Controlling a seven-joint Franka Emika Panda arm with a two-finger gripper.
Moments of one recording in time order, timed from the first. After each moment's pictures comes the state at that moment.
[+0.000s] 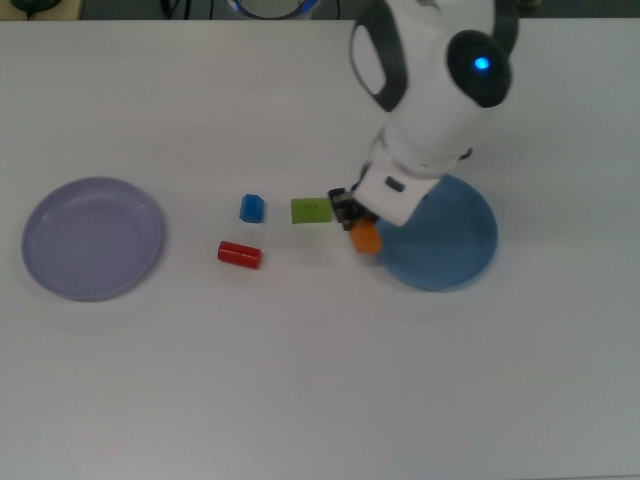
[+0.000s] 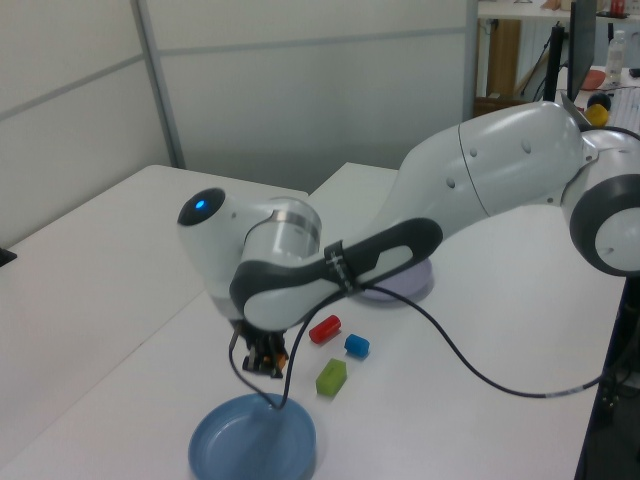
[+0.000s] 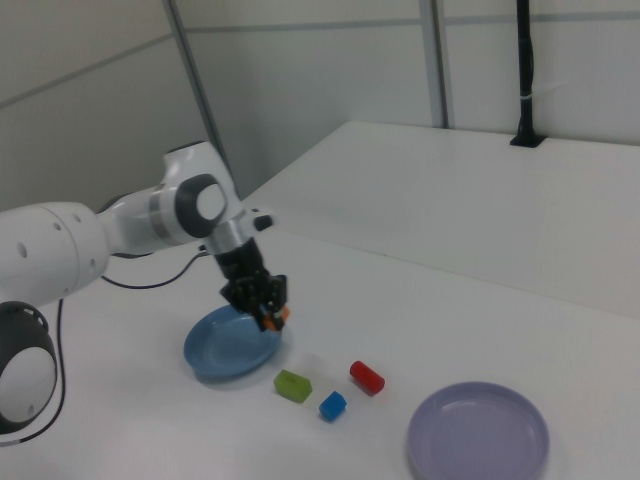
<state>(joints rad) 0.25 0.53 0.10 -1.45 -0.29 1.85 0.15</state>
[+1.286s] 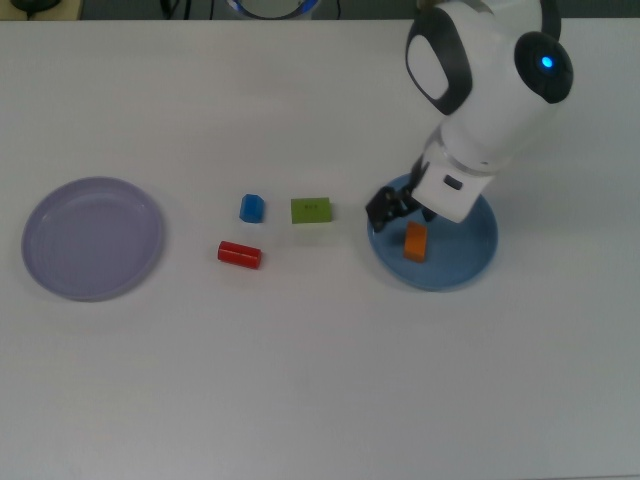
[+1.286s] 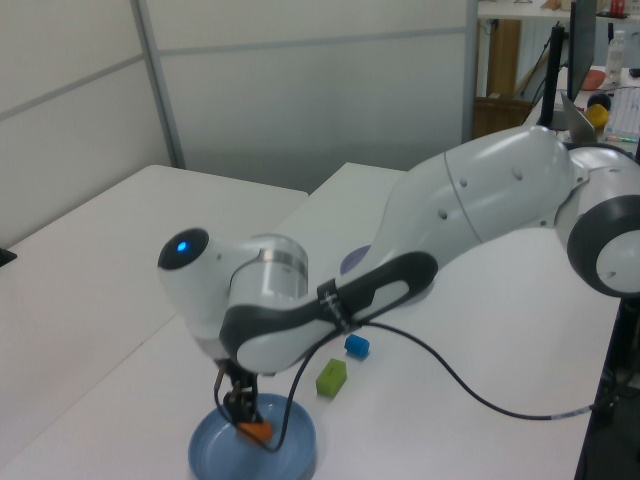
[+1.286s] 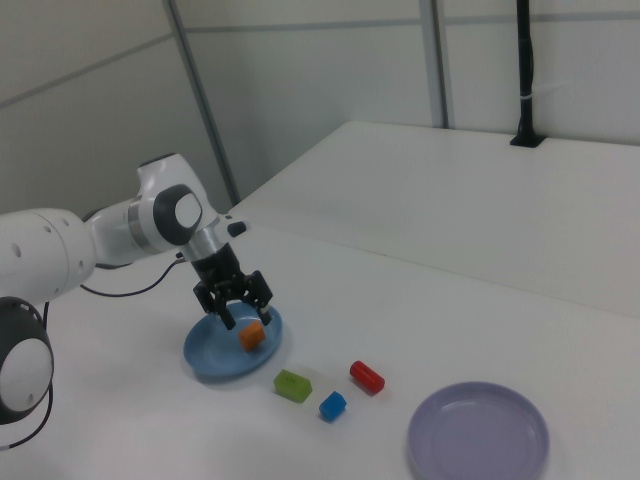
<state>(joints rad) 0.32 0.55 0.08 -1.44 -0.29 1.88 0.18</state>
